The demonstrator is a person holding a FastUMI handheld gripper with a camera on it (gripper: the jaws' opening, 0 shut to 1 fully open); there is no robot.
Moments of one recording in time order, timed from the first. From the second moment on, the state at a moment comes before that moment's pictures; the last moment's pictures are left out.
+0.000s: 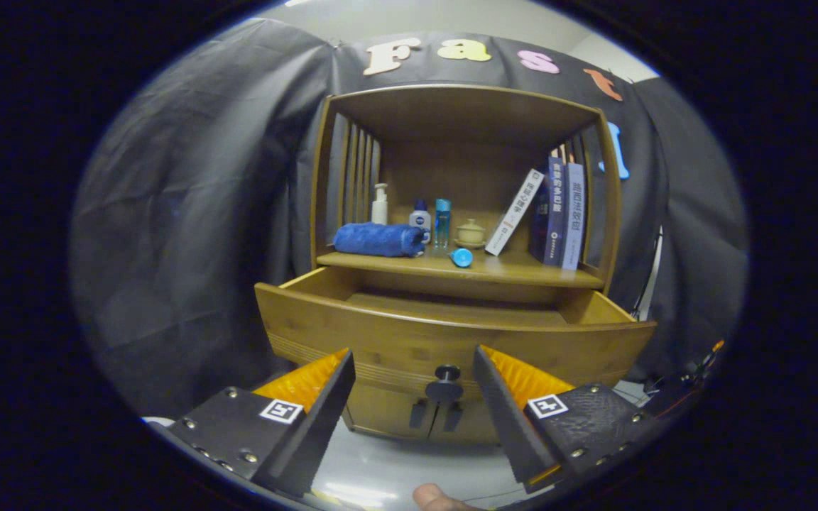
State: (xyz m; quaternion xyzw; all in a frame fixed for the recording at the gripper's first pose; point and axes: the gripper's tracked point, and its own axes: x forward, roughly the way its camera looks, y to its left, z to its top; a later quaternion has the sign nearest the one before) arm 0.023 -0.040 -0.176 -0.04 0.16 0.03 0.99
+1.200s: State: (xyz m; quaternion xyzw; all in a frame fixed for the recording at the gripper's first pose) arm 0.098 -0.088 -0.264 0.00 0.20 -0.08 0.98
